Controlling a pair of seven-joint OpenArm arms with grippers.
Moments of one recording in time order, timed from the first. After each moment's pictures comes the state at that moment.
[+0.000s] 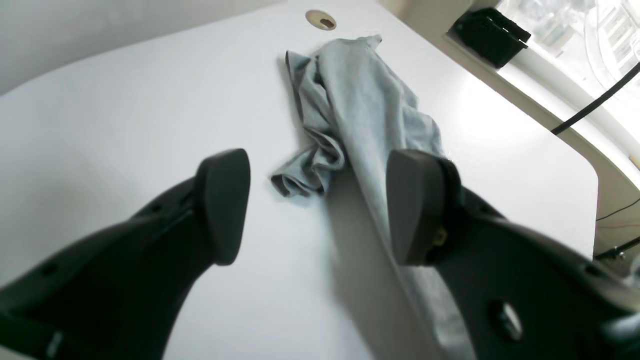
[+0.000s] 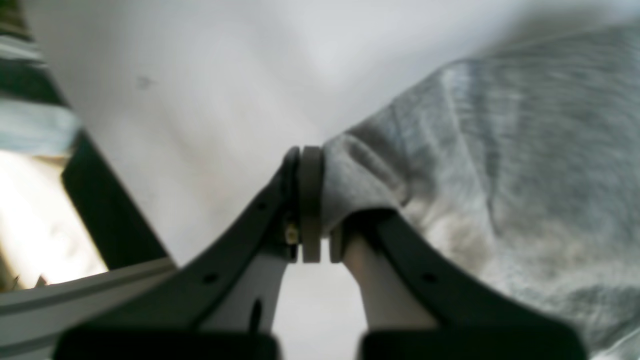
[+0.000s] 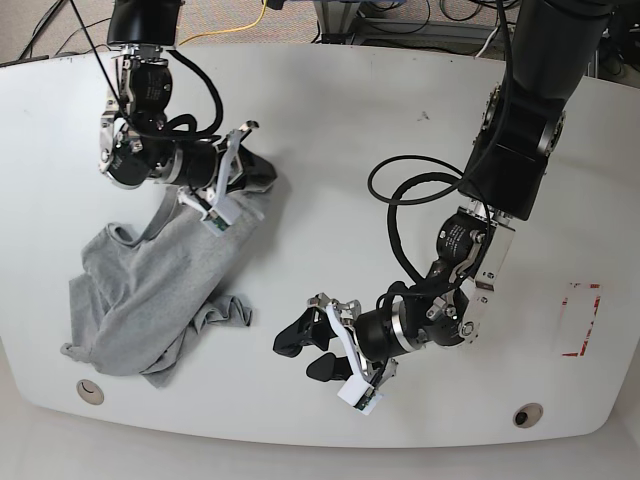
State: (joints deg) left arm -37.3 -8.1 25.9 68.9 -46.0 -27.2 37.3; right arm -3.6 10.6 5.0 101.2 50.1 40.3 -79.2
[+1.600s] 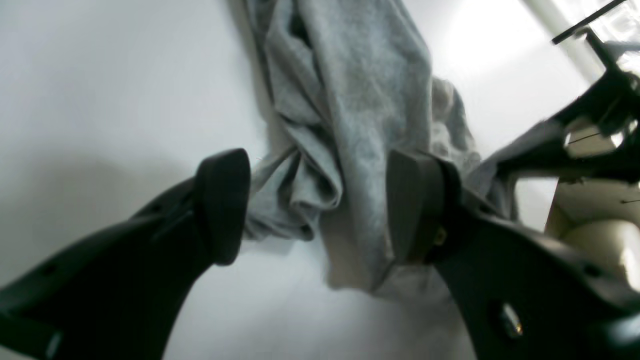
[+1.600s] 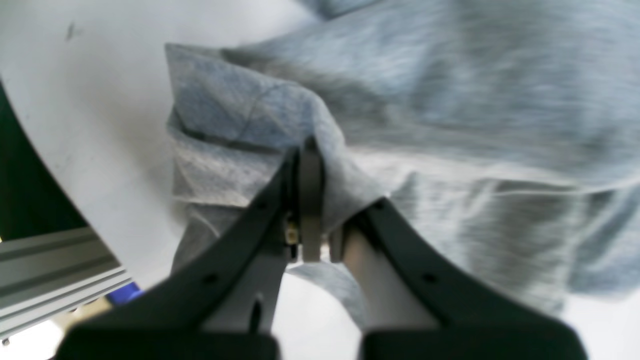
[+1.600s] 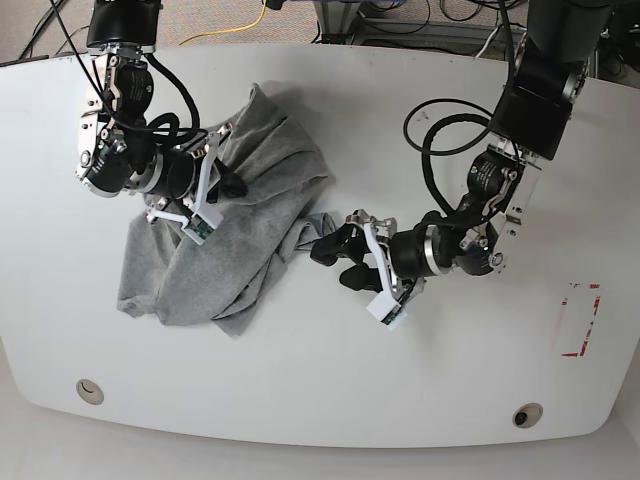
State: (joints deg) left arm -22.6 -17.9 27.0 80.0 -52.8 -26.8 46.8; right arm -2.5 17.9 8.0 108.9 44.4 40.4 -78.9
